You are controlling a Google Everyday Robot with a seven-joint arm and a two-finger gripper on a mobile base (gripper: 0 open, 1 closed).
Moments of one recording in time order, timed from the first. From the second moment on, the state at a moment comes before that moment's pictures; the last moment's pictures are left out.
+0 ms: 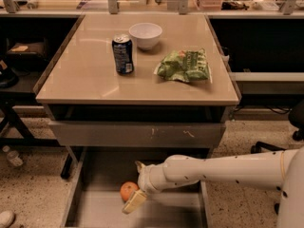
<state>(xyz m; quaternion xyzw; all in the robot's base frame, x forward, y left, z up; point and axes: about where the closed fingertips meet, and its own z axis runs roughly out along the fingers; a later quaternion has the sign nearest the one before) 0.463 0.079 0.457 -0.58 0.71 0.26 0.29</state>
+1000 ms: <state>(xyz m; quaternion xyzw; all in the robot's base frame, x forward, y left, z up) 0.468 0.093 0.413 -0.58 0.71 0.26 0.30</state>
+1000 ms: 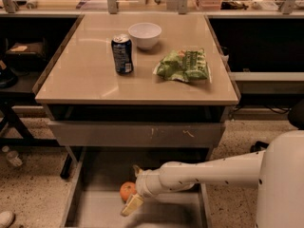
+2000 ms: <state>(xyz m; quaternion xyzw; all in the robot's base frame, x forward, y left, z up) 0.465 0.085 0.378 -0.57 0.73 0.26 0.29</state>
